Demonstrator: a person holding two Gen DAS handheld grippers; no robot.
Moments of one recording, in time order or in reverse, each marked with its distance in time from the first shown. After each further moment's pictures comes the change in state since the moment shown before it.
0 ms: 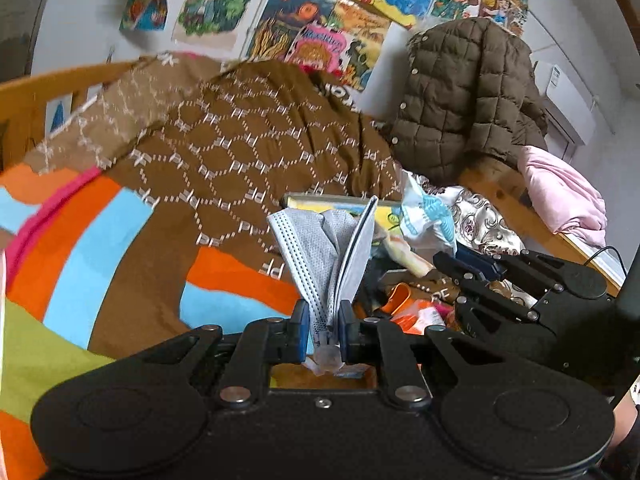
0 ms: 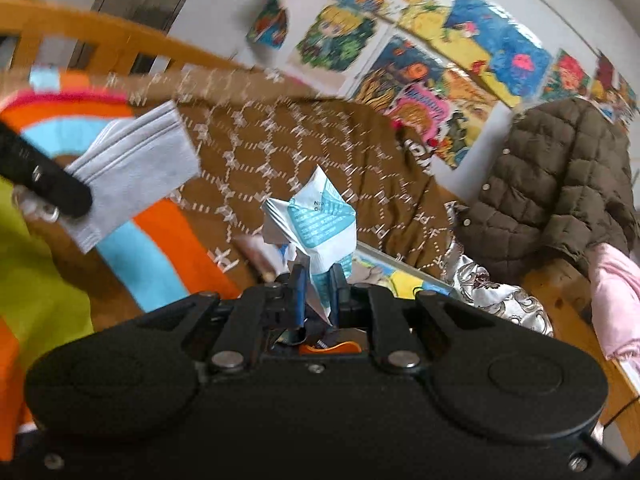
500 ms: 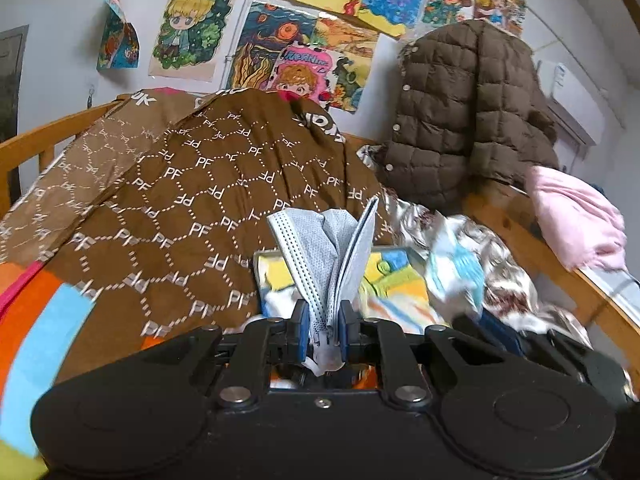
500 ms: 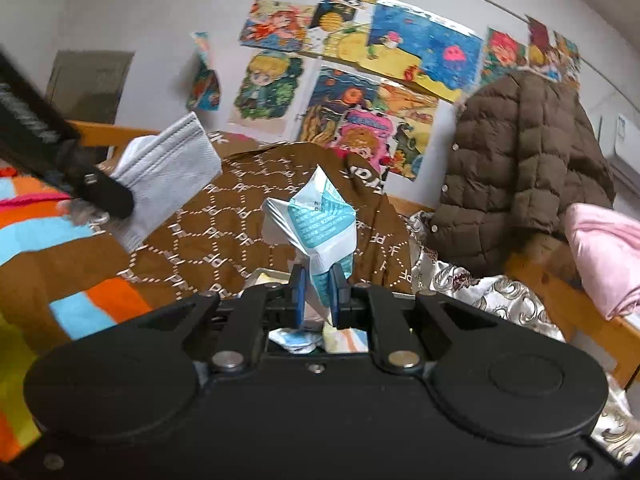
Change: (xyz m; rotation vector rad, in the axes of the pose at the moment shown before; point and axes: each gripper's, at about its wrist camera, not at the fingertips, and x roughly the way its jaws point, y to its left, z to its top) left arm 0.083 -0.075 0.090 0.045 -0.036 0.060; right arm 0.032 -0.081 -0.031 0.242 -0.122 -0.045
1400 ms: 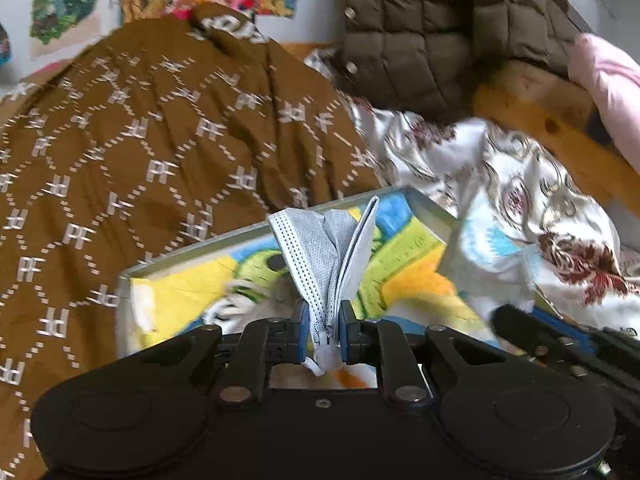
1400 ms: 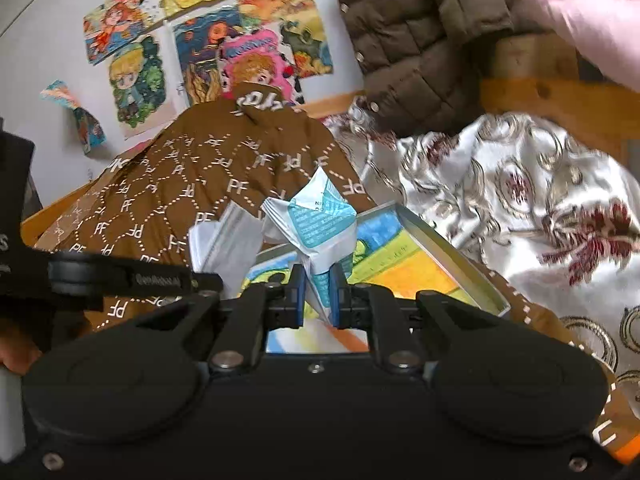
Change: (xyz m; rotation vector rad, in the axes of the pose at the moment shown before) left arm 0.296 -0.083 0.019 0.217 0.242 -0.032; right arm 0.224 -0.157 -0.108 0.560 0.232 -0.028
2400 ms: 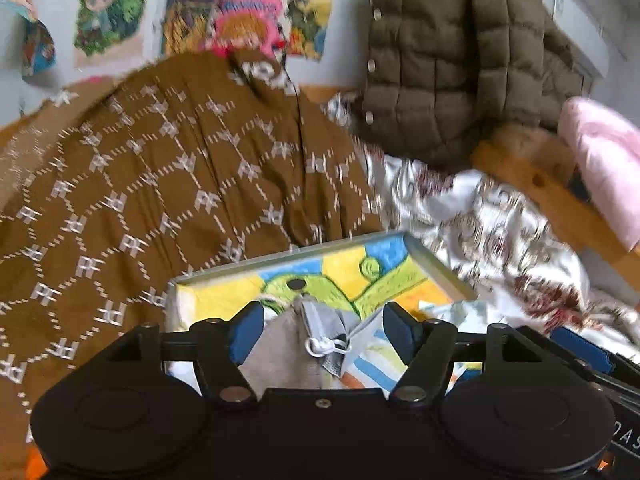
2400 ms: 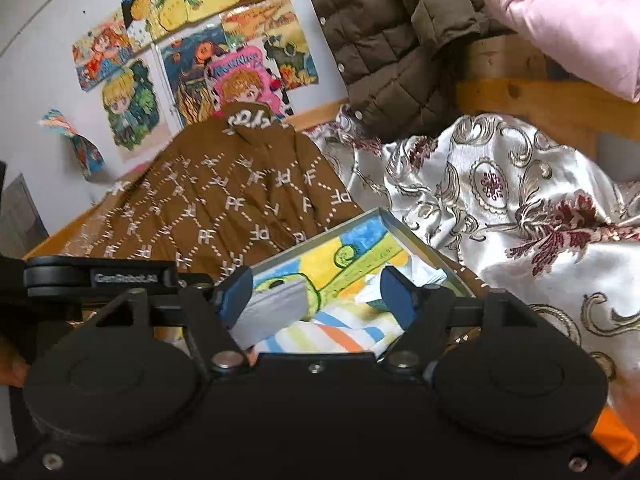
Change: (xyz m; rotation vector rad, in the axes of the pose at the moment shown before) left arm -0.105 0.009 -0.001 -0.090 -0.129 0.037; right arm -0.084 -0.015 0.016 0.075 -0.054 0.007
